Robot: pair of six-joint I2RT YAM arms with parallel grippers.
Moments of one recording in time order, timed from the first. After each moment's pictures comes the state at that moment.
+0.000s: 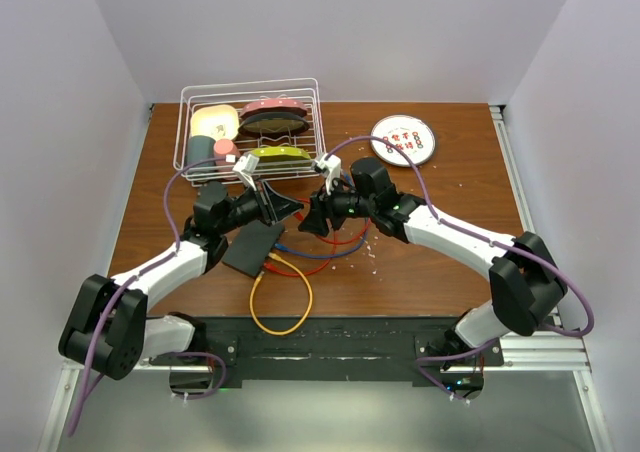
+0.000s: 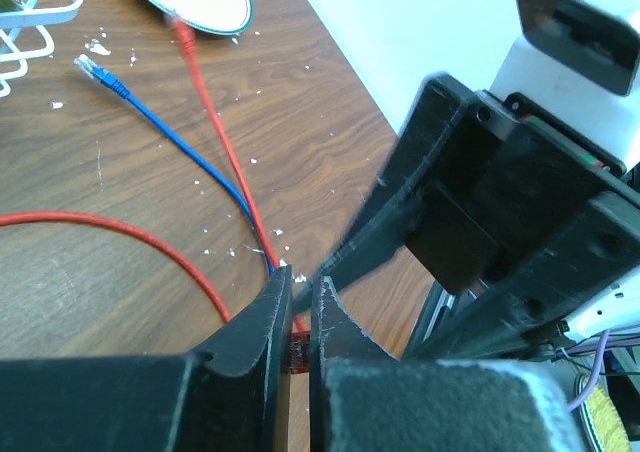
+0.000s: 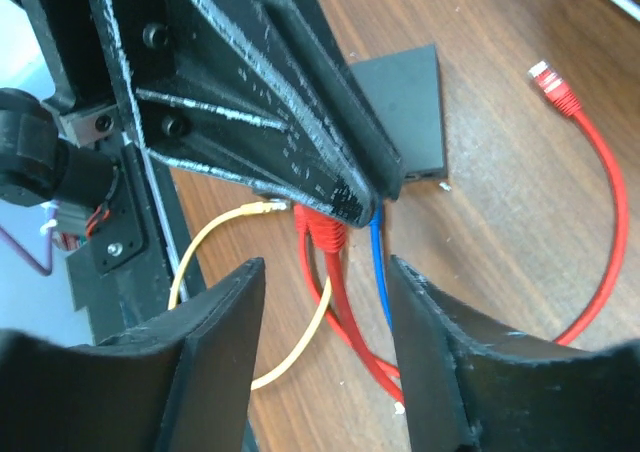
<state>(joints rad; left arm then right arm) -0.36 1.24 0.52 0.60 0.61 -0.68 0.72 1.51 1.02 0.01 -0.53 0.18</state>
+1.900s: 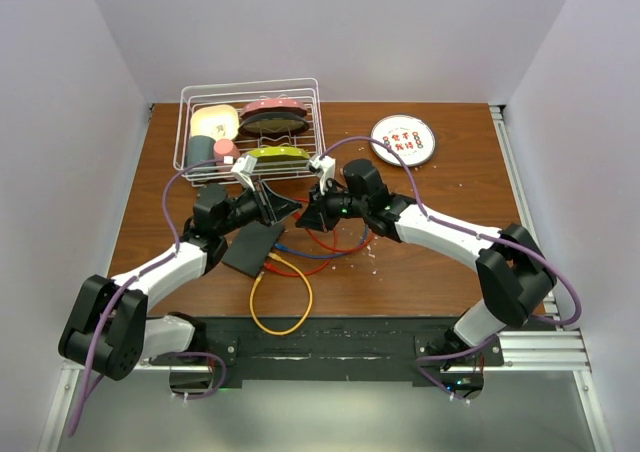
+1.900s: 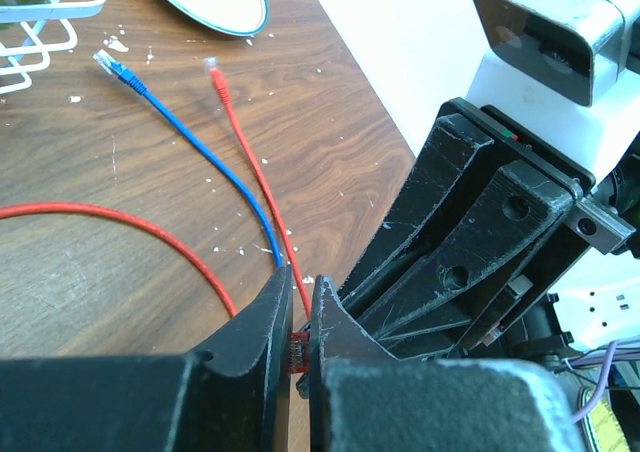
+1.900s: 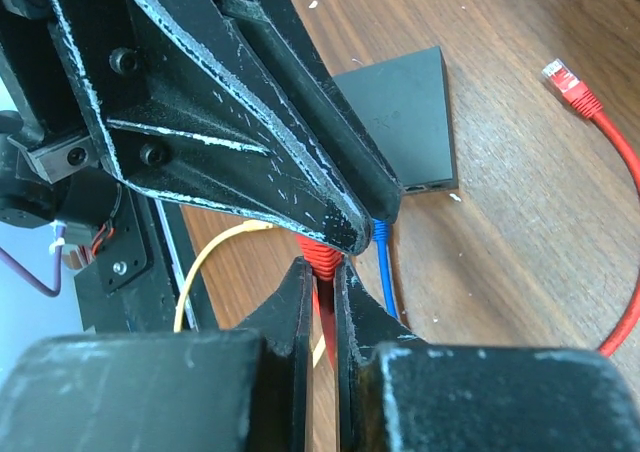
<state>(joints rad) -0.36 1.23 0.51 0.60 0.59 -0.70 0.73 1.58 1.03 0.07 -0.51 0.24</state>
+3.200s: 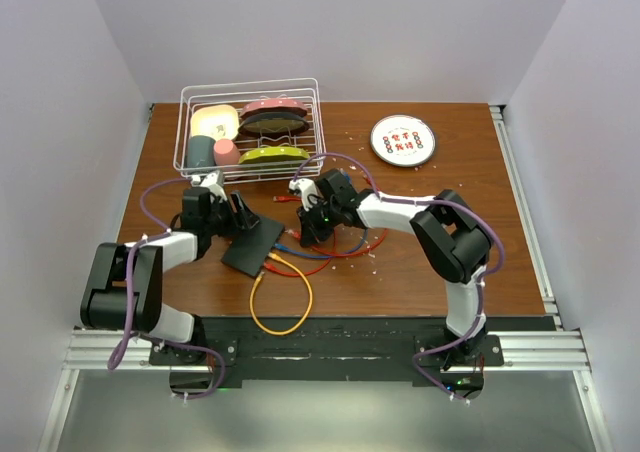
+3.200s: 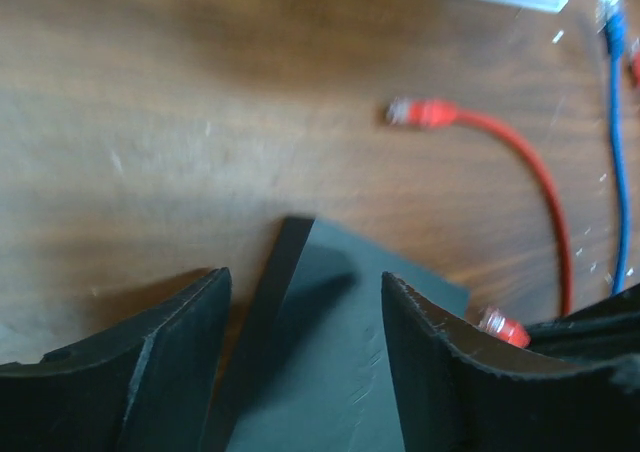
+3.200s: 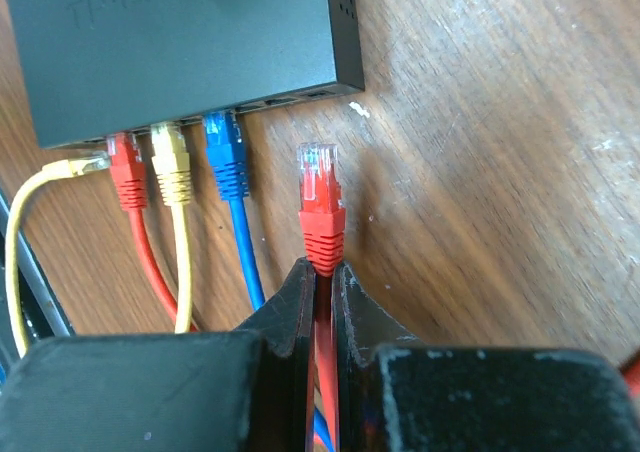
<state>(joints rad) -0.07 1.45 0.51 0.28 0.31 -0.44 0.73 1.97 1.21 -0.14 -0.47 0.07</state>
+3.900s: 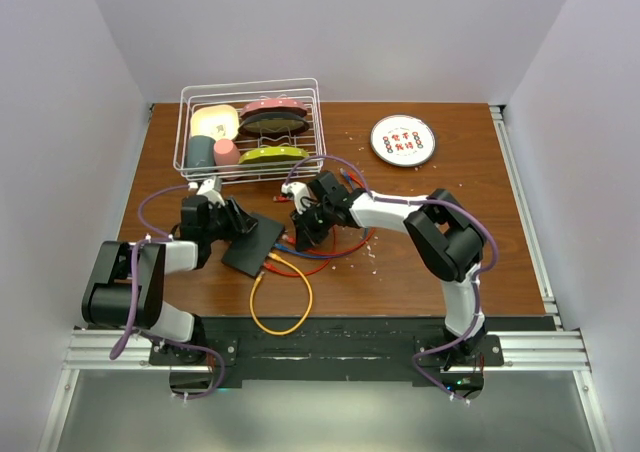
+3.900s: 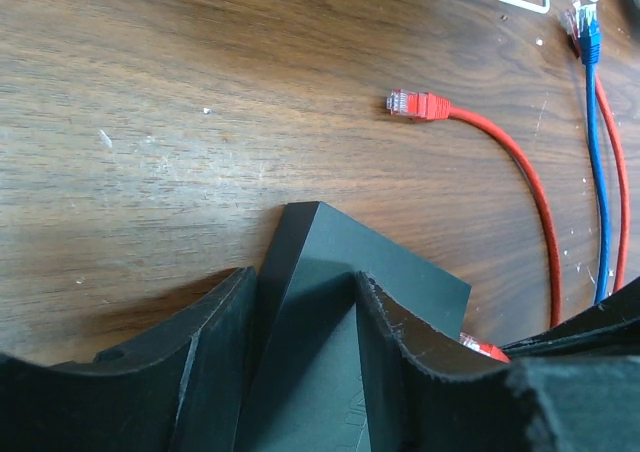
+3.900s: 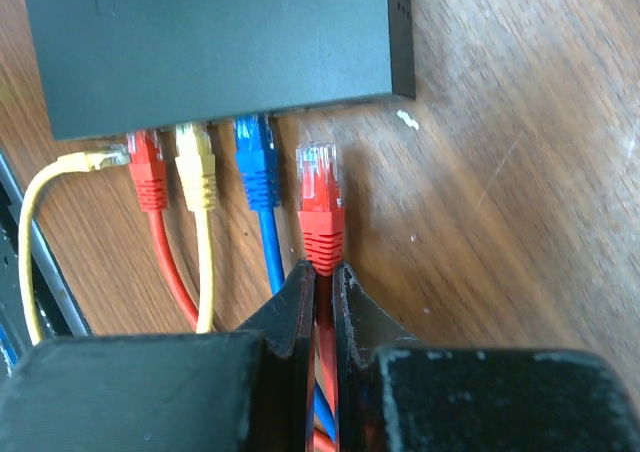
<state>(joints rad) -0.06 1.48 0.40 0.48 0.35 -0.50 0.77 2.01 1.27 -0.20 -0.49 0.05</state>
